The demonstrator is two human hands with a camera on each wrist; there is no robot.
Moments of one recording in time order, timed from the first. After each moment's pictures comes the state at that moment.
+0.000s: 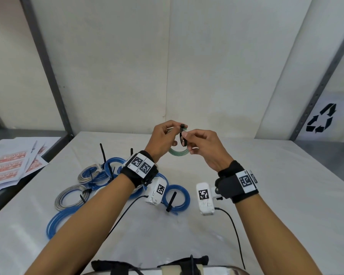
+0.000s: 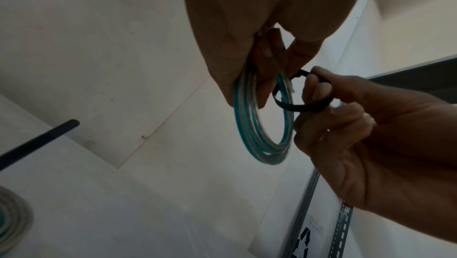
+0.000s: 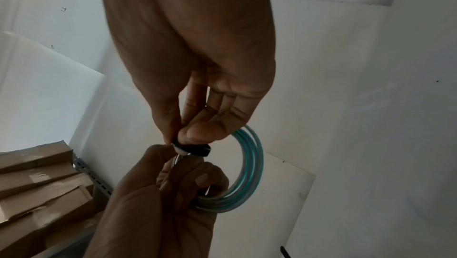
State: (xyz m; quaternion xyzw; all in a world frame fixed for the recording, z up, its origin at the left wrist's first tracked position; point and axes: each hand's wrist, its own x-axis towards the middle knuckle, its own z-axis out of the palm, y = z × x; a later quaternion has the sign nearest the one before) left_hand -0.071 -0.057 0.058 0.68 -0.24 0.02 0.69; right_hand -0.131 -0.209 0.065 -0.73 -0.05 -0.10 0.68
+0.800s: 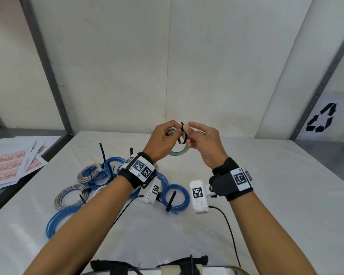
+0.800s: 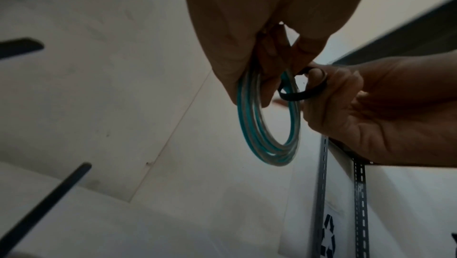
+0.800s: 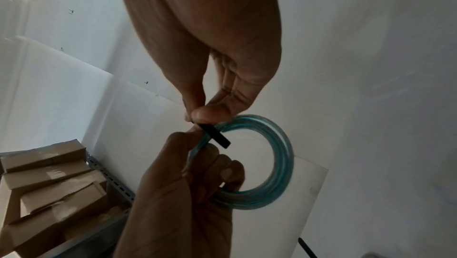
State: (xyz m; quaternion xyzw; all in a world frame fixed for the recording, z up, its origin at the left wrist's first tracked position) left_hand -0.067 -0.051 0.048 0.72 -0.32 0.07 0.61; right_hand -0.122 -0.198 0.067 -0.66 0.02 -0.17 0.73
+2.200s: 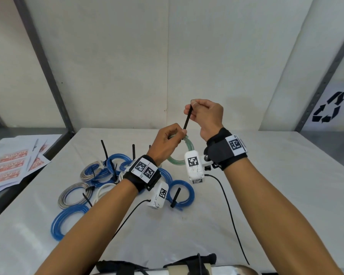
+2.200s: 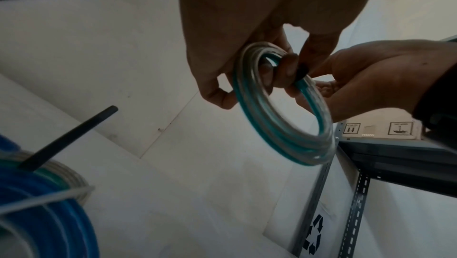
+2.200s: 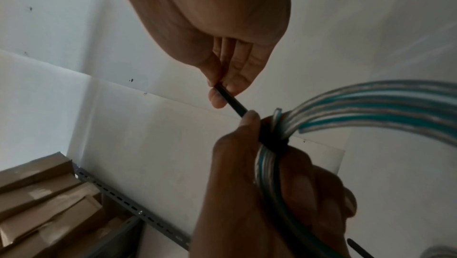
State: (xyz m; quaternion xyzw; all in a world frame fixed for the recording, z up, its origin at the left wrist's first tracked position) left_hand -0.070 -0.053 0.031 0.71 -0.30 0.03 0.64; right_hand -0.080 -0.188 0.104 -0.61 0.09 -0.25 0.75
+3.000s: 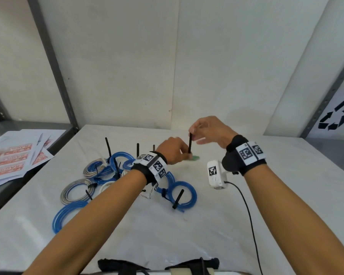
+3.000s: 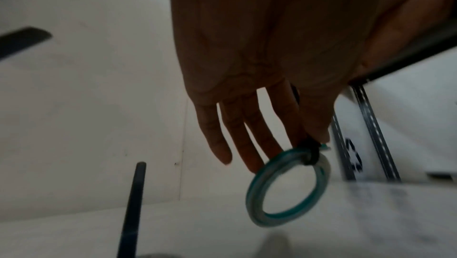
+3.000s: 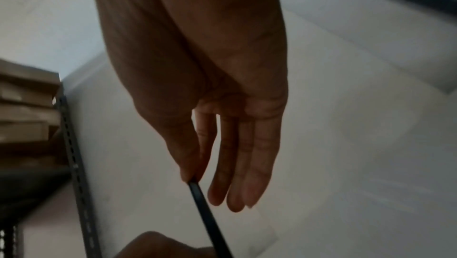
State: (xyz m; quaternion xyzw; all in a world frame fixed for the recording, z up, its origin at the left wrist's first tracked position) left_hand -0.032 -0.056 0.009 0.91 -0.32 -0.04 0.26; right_hand -0.084 -0.219 0.091 -0.85 0.02 0.00 0.52
